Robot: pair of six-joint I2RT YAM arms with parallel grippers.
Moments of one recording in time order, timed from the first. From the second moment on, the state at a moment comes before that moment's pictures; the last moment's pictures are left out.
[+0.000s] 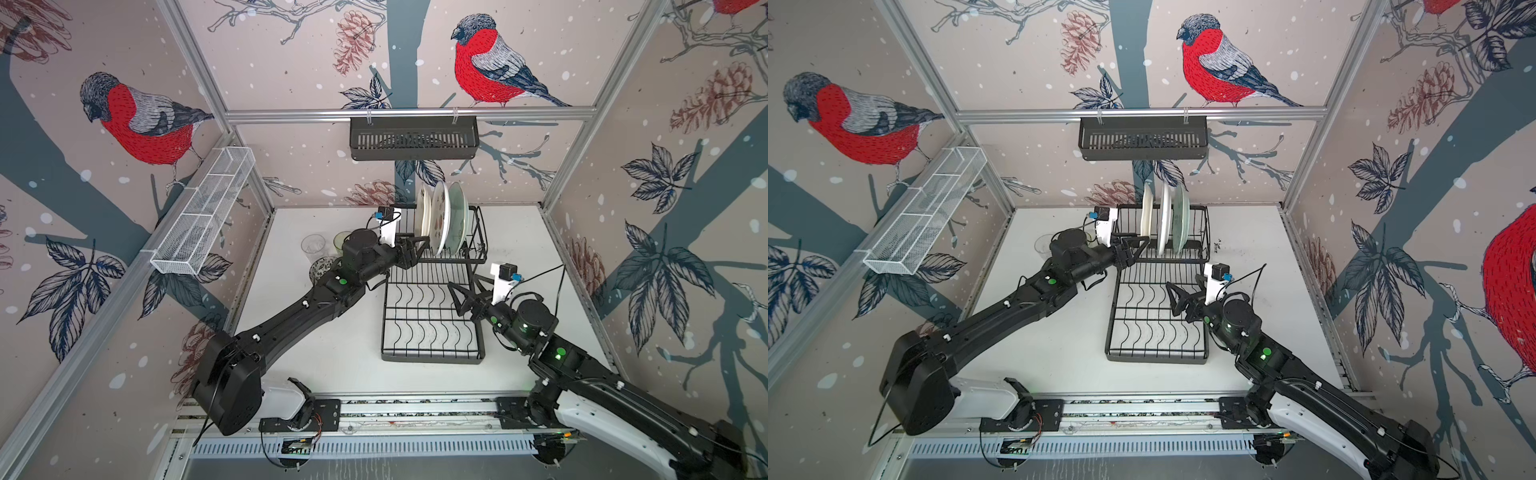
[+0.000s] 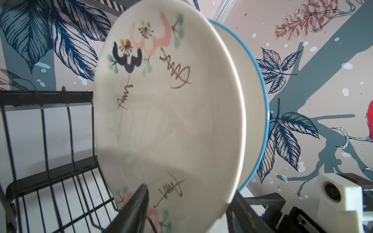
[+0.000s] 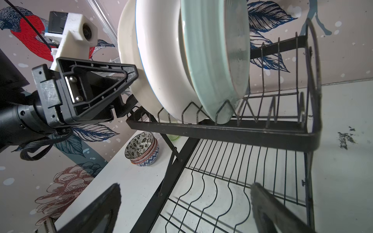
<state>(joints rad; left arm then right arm) -0.66 1.37 1.02 0.24 0.25 -0.48 0.81 0.67 0.44 0.15 0.17 0.44</state>
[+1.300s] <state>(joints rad) -0.79 1.54 1.24 0.08 -0.21 -0.34 0.80 0.61 0.42 0.08 0.23 0.45</state>
